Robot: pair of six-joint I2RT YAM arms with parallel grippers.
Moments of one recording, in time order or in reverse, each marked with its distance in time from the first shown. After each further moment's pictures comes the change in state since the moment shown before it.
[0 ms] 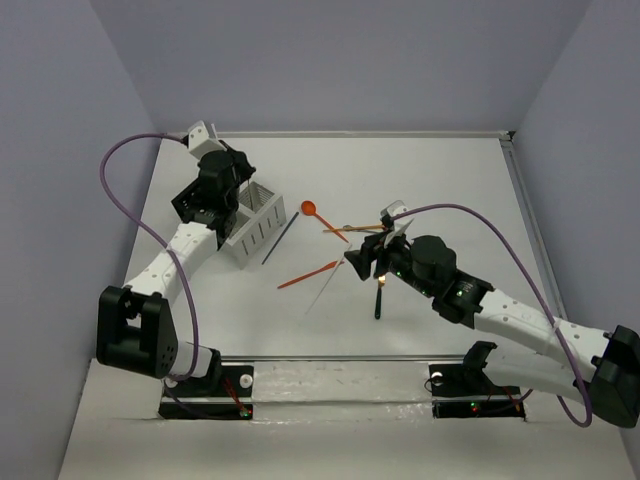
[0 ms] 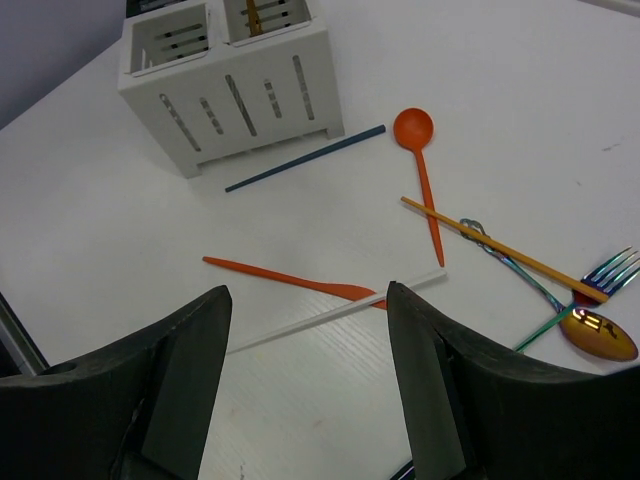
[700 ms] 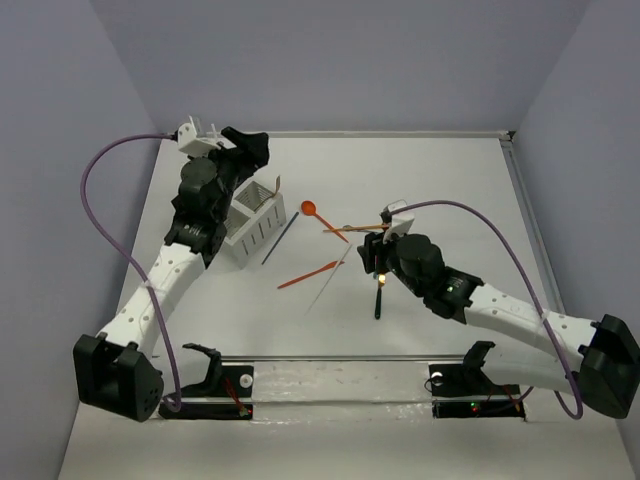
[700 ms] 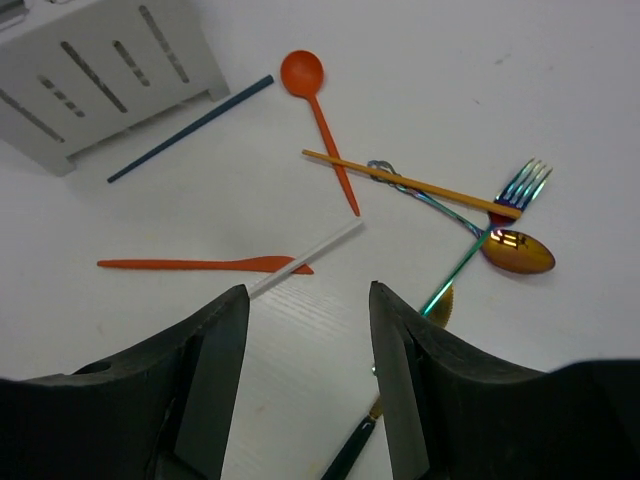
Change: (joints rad) left arm -0.037 -0.187 -0.007 0.002 0.158 -0.058; right arm 0.000 0.064 0.009 -0.076 0.220 0.049
